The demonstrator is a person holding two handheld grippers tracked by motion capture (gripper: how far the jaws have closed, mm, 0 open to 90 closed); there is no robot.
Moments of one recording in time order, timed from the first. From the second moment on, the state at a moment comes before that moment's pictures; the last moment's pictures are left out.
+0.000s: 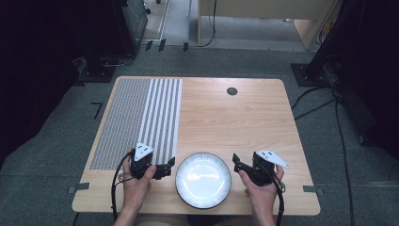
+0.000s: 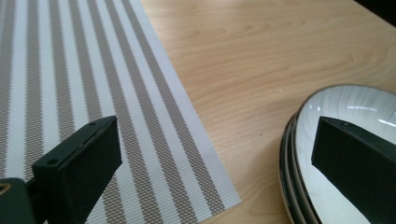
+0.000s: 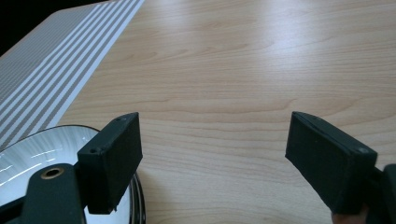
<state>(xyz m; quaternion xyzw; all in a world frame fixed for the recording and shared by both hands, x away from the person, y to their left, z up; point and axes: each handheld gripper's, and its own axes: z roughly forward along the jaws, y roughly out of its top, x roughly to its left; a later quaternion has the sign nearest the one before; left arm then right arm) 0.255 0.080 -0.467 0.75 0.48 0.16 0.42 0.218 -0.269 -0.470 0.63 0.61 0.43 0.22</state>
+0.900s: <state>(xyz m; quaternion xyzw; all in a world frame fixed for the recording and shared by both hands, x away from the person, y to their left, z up) 0.228 0.051 -0.488 0.79 0.45 0.12 0.40 0.197 -0.239 -0.482 0.58 0.68 0.43 0.15</state>
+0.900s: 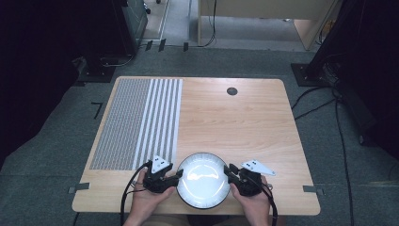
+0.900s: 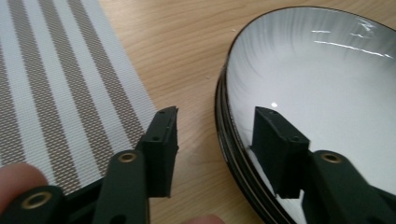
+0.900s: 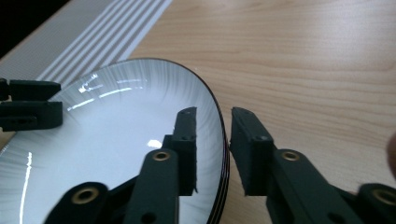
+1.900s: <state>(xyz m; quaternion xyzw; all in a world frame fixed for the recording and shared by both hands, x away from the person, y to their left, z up) 0.225 0.050 -0.486 0.79 0.44 0.12 0.42 0.198 -0.251 -0.489 0.62 0.63 0.46 0.10</state>
